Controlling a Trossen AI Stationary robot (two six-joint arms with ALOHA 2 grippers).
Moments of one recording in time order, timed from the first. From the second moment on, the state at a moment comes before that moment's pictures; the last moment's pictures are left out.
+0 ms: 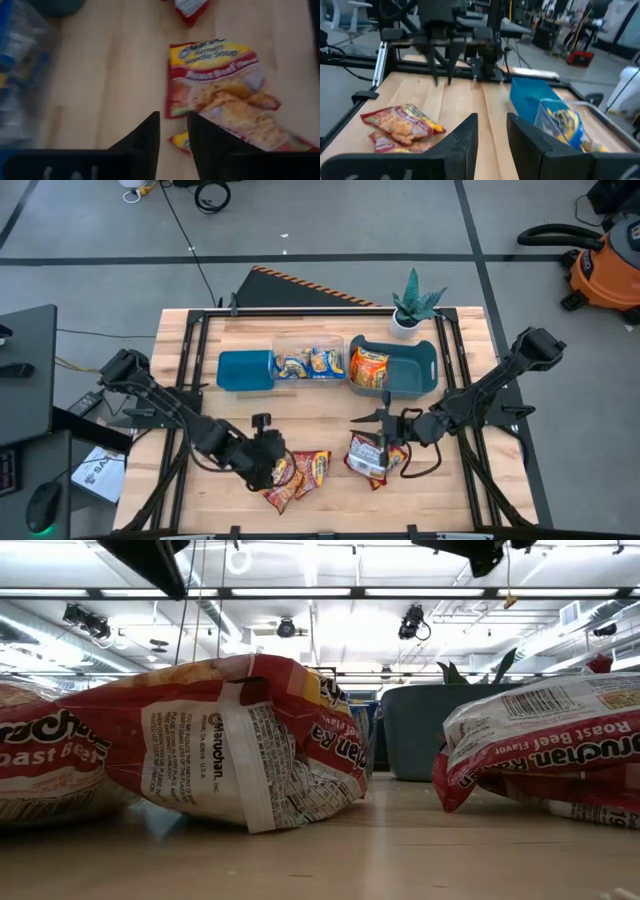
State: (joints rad) left arm -0.61 1.56 1.20 -0.71 -0.47 -0.55; right arm 0.56 1.33 0.65 0.49 0.67 -0.04
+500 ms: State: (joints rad) left arm -0.55 1.72 1.20 -0.58 -0.06 -0.60; right arm 0.58 1.42 0.65 0.63 0.78 -0.25
